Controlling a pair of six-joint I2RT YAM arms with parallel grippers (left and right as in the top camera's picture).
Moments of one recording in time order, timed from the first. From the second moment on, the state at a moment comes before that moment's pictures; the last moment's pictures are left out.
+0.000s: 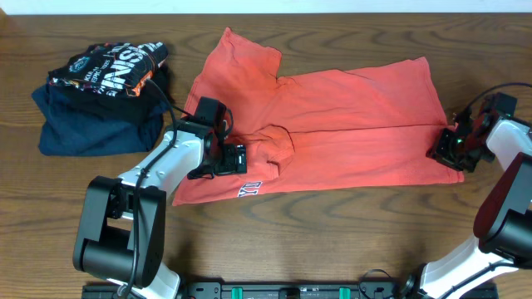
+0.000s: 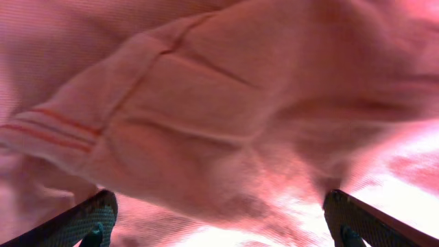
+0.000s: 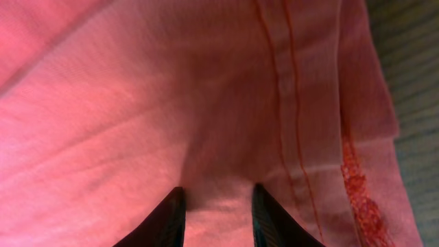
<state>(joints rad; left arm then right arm) -0.26 1.75 0.98 -0.69 0.13 -0.33 -0.43 1.89 1.13 -0.70 -0.23 0.06</state>
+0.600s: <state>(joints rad) -0.26 1.74 0.96 -0.74 0.09 -0.36 -0.49 1.87 1.11 -0.85 -0.04 0.21</state>
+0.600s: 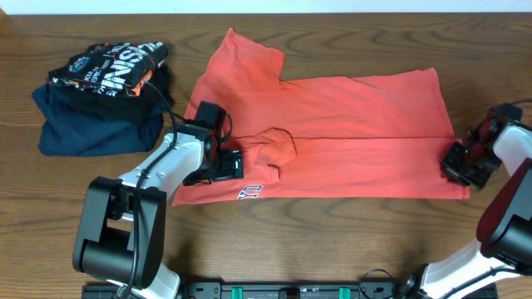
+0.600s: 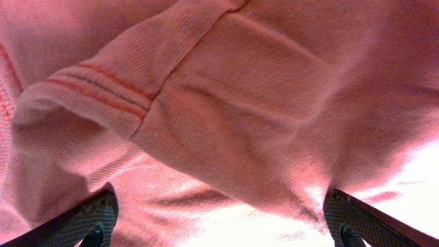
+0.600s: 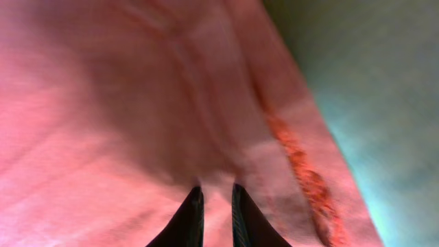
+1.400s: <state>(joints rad) -0.26 1.77 0.96 -1.04 0.10 -0.33 -0.65 1.87 1.08 -1.05 0.15 0.39</state>
